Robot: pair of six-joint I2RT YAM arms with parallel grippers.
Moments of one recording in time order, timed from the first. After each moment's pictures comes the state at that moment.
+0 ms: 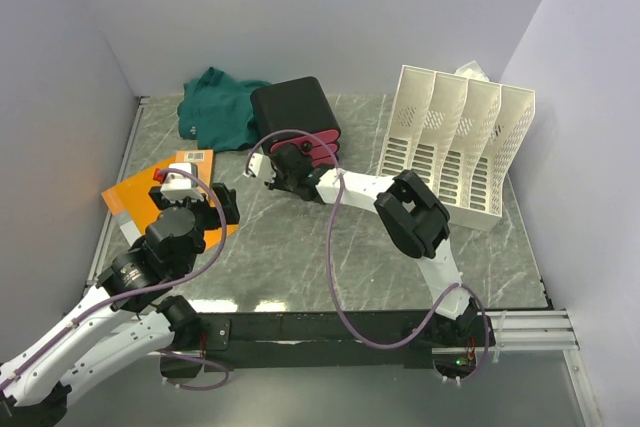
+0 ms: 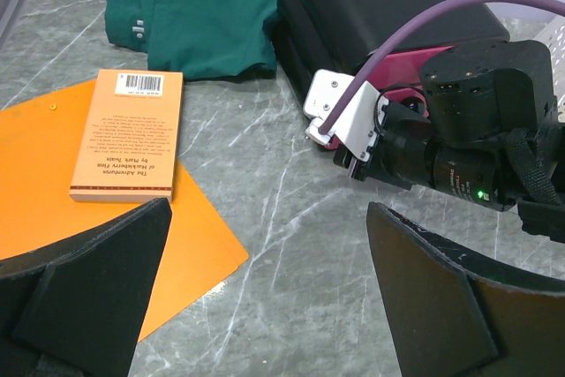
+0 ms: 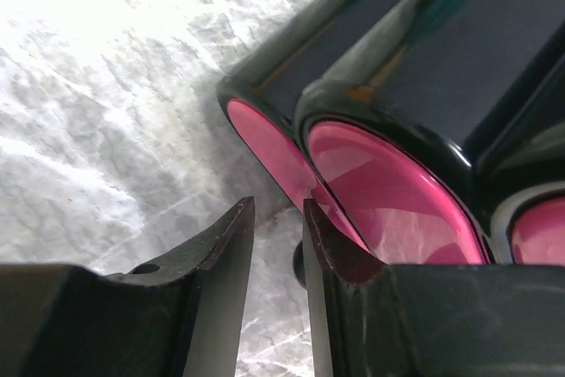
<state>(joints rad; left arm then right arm) -0.80 0.54 0.73 -0.44 -0.73 -0.36 0.85 2.16 1.55 -0.14 0.20 -0.66</state>
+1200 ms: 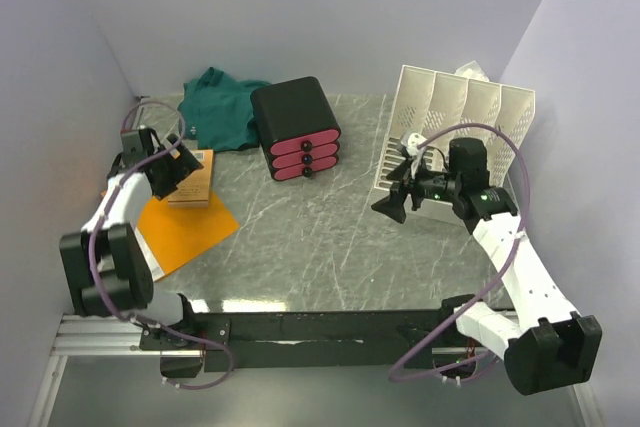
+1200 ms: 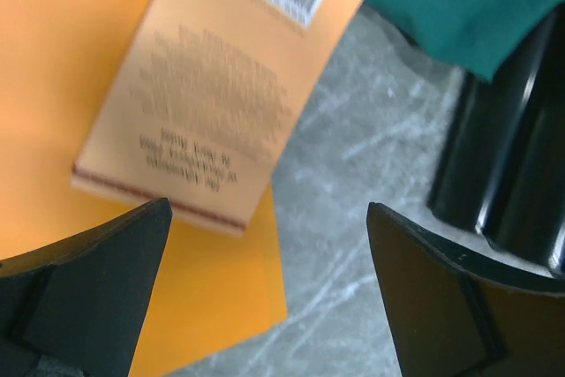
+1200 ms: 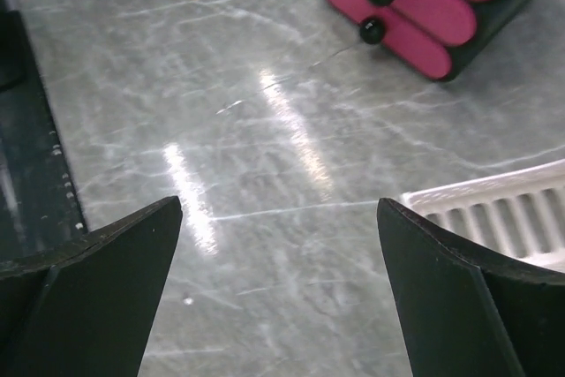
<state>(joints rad) 0.22 1.43 0.95 -0.35 0.17 -0.54 0.17 1.03 0.92 -0.48 -0.85 -0.41</state>
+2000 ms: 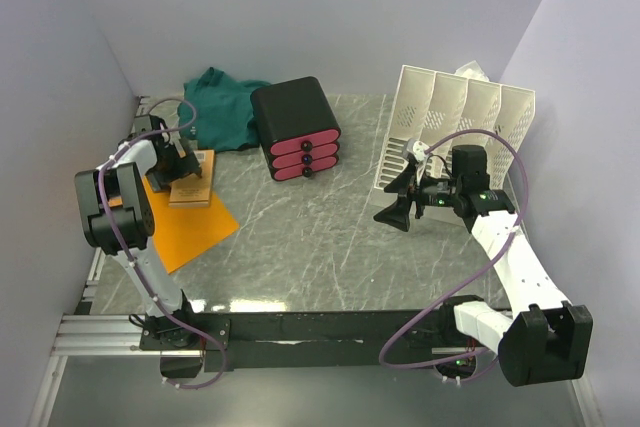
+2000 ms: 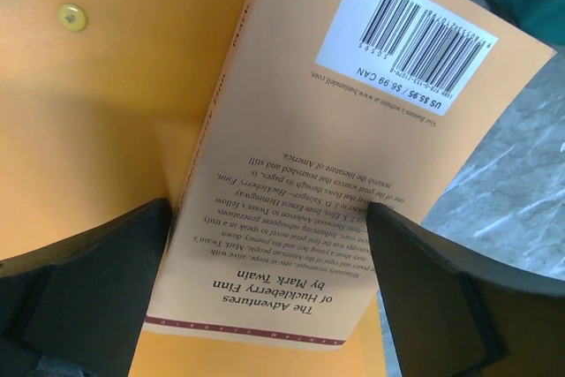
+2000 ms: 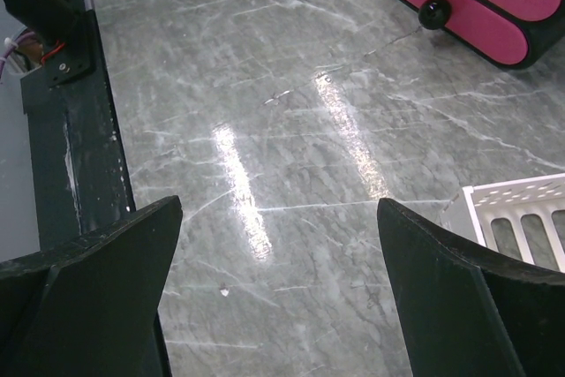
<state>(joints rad) 0.22 1.90 1.29 -0.50 0.09 -0.28 0.08 1.07 0.83 -0.49 -1.07 -0.44</state>
